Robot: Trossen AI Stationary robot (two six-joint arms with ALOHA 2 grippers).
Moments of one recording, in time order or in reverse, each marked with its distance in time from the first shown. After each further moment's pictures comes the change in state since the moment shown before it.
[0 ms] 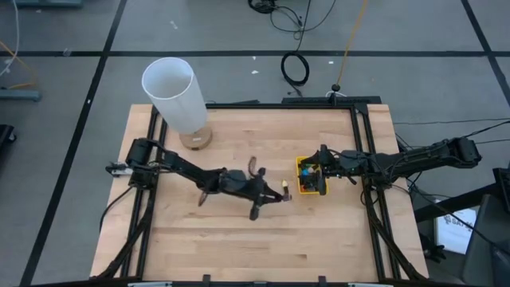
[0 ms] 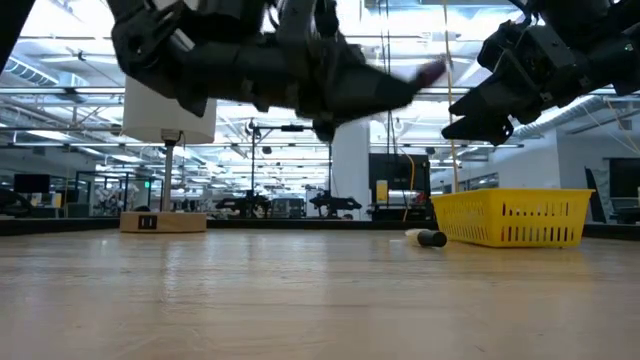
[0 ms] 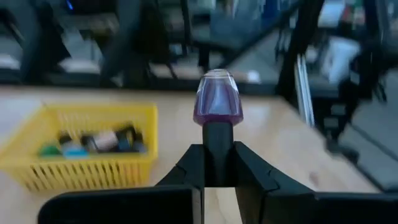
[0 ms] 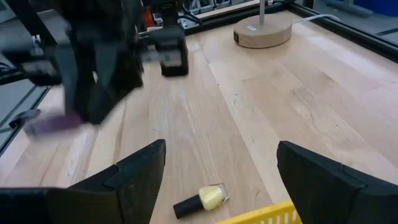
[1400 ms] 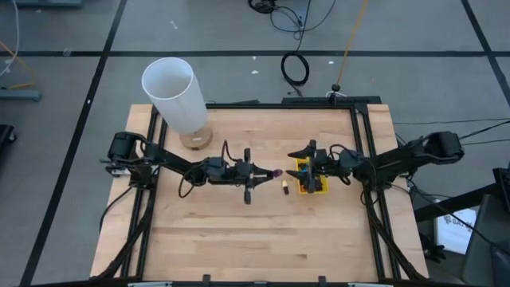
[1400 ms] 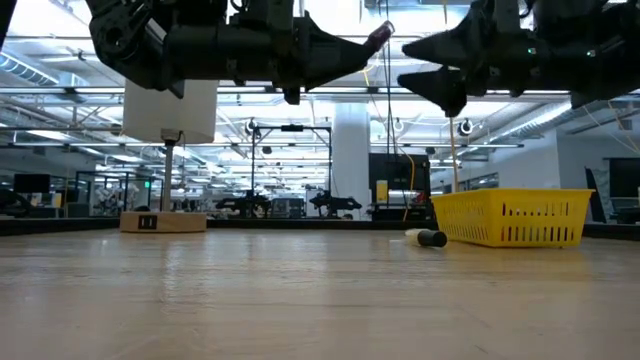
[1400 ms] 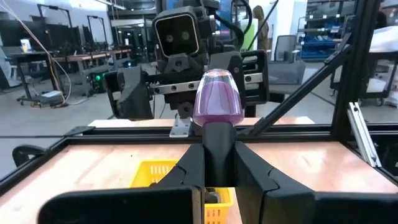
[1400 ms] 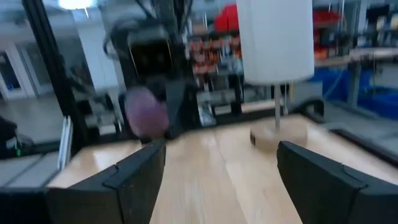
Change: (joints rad) left arm 0.058 -0.182 -0.153 0.172 -0.145 0.146; right arm 0.000 0.379 0.000 0.795 0.001 -0.130
